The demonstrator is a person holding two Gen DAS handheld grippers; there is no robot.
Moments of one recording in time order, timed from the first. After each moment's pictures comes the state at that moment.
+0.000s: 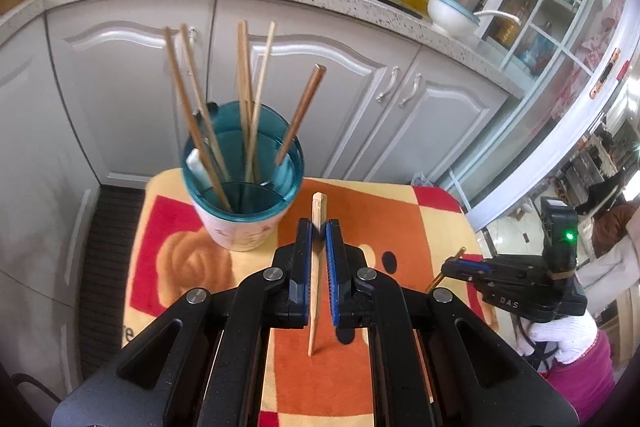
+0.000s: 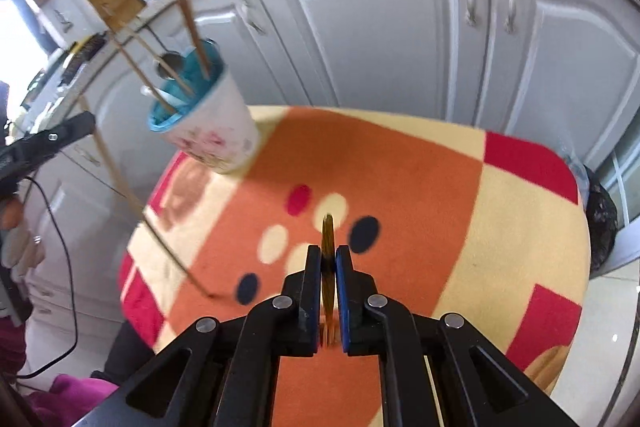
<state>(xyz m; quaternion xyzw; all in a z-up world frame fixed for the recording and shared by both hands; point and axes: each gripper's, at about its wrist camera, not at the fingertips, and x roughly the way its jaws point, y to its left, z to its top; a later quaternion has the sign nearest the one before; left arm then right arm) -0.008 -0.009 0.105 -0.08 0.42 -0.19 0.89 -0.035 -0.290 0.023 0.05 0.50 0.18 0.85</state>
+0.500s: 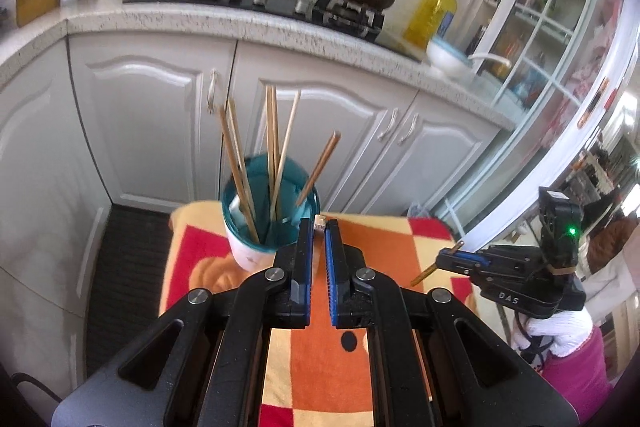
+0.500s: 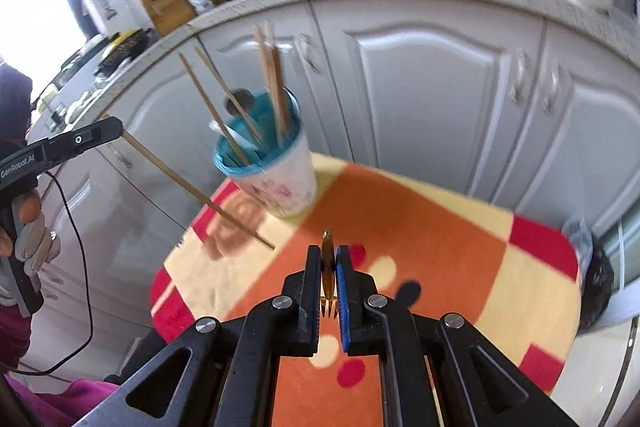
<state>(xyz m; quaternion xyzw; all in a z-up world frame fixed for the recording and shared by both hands) -0.021 0.036 0.165 -0.10 0.37 -0.19 0.90 -0.026 -0.233 0.086 0.00 0.45 0.23 0.87</state>
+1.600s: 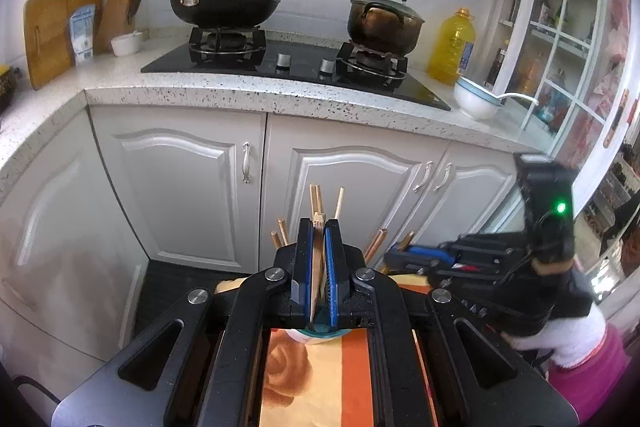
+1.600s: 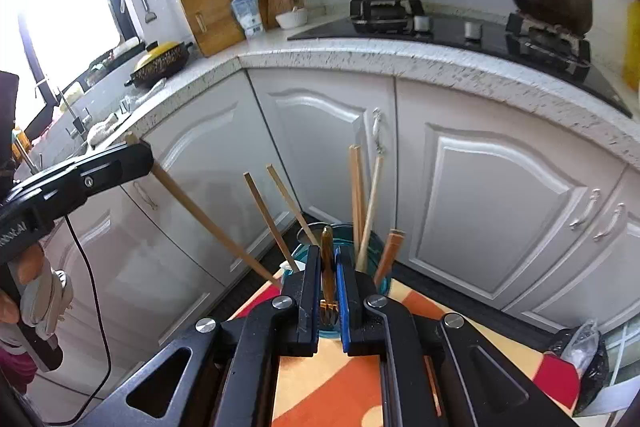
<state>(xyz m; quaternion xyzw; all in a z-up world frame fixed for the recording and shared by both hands) 0.036 0.058 0.207 -0.06 0.32 -0.14 0.94 0.070 -0.115 0.150 -0.03 0.40 0.28 0.87</state>
